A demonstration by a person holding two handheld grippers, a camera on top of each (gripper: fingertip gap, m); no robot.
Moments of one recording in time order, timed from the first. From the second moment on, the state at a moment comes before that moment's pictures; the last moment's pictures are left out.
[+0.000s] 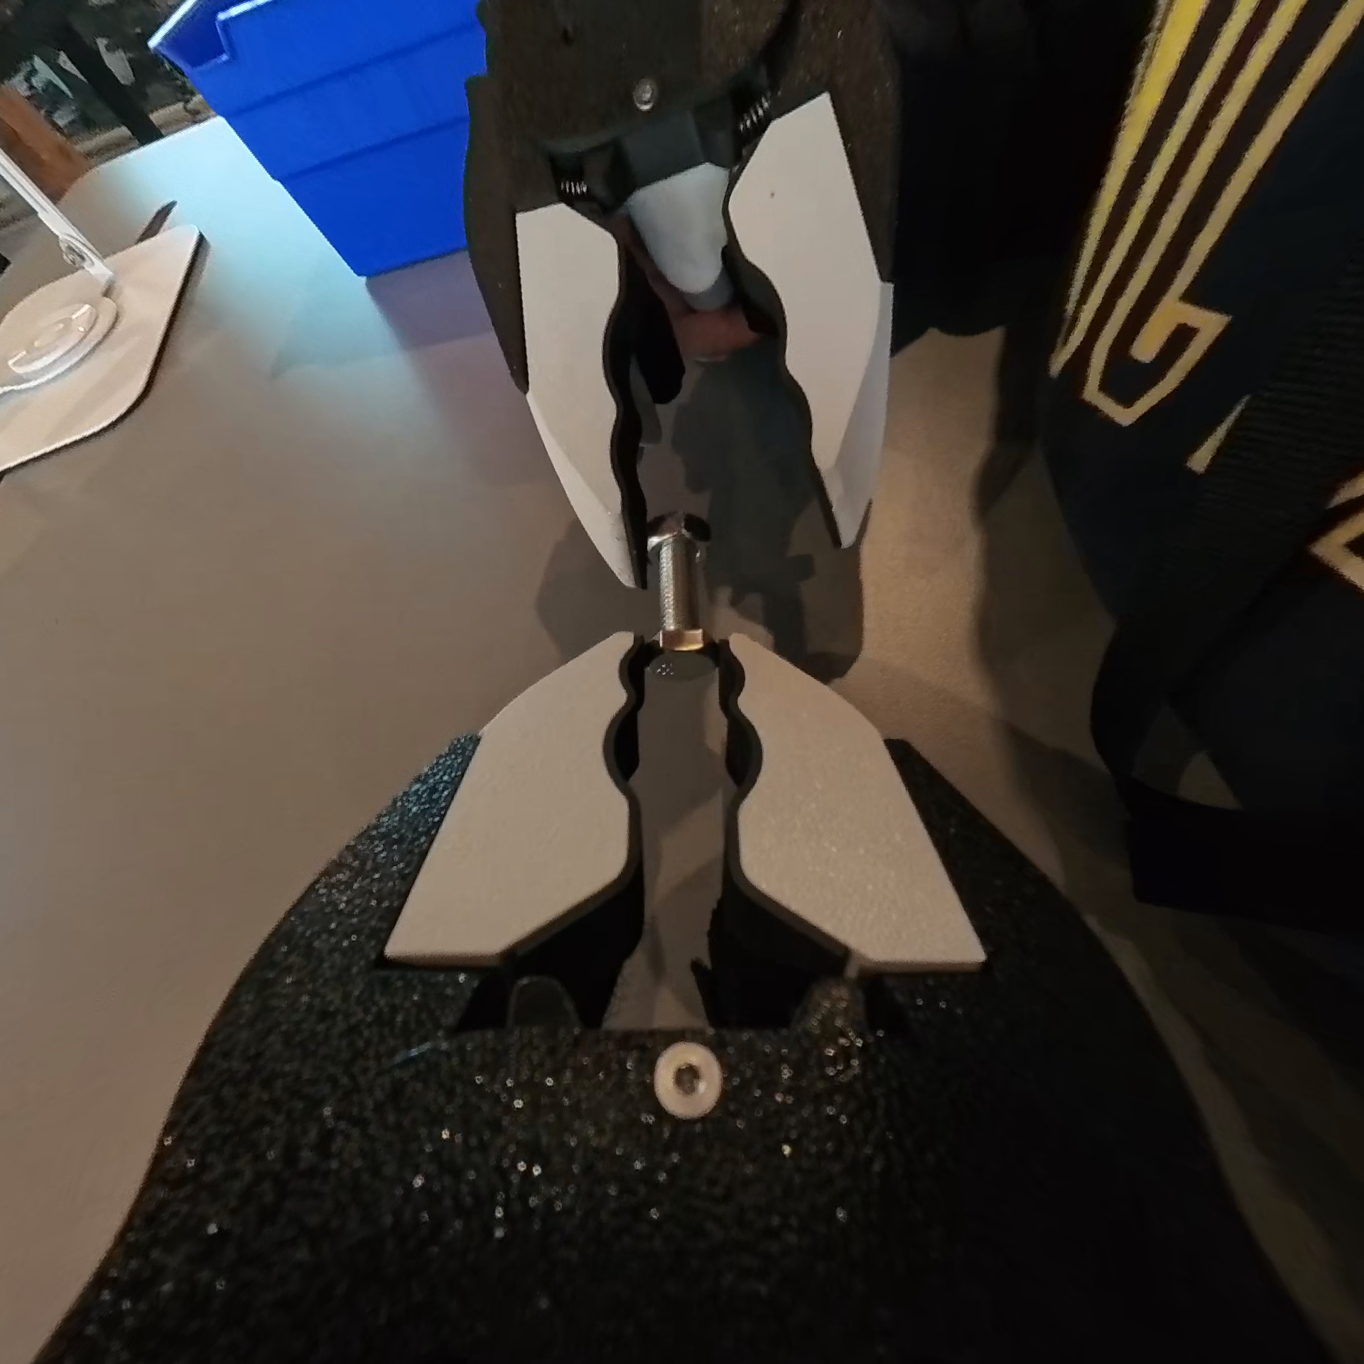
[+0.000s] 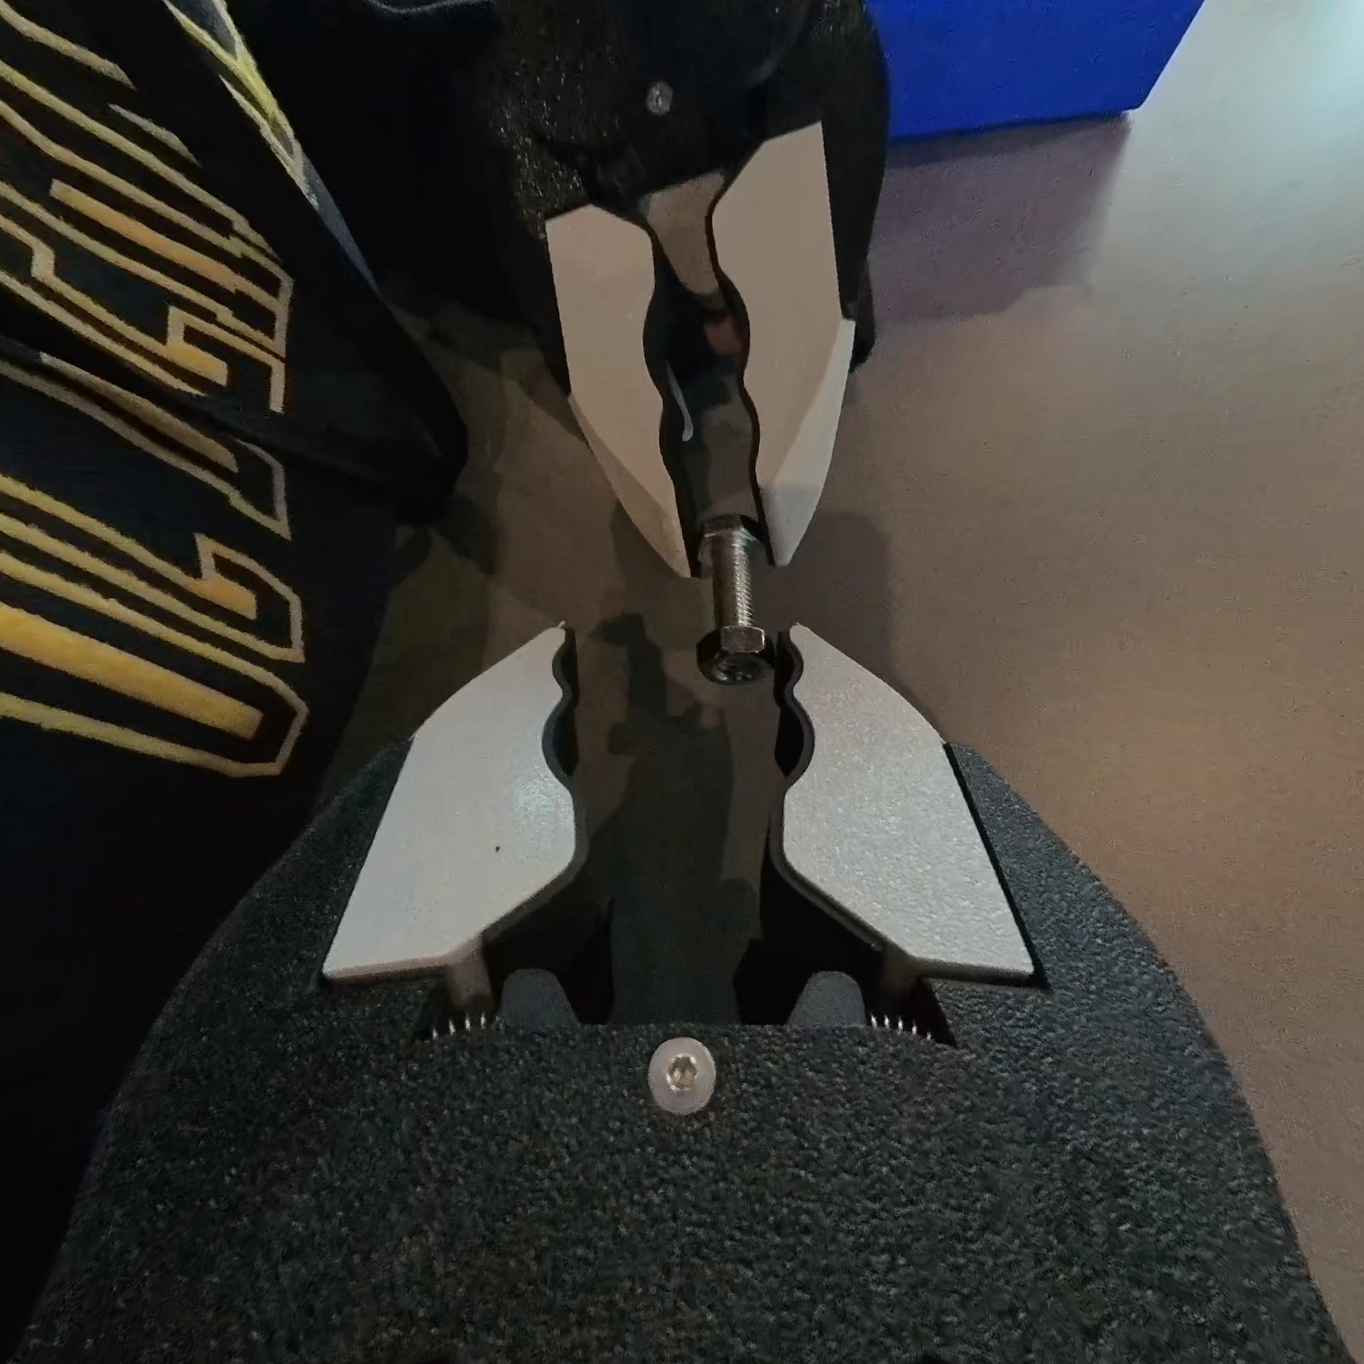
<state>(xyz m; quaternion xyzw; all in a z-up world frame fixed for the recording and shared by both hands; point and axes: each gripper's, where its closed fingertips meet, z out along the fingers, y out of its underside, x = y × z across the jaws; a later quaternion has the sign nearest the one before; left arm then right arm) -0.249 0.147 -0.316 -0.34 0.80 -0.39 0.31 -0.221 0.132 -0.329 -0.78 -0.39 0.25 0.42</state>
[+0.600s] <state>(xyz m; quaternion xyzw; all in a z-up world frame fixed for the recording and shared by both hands) -0.252 0.148 -0.315 -0.35 0.79 -0.39 0.31 -0.215 0.140 -0.332 -0.79 -0.38 0.21 0.43</state>
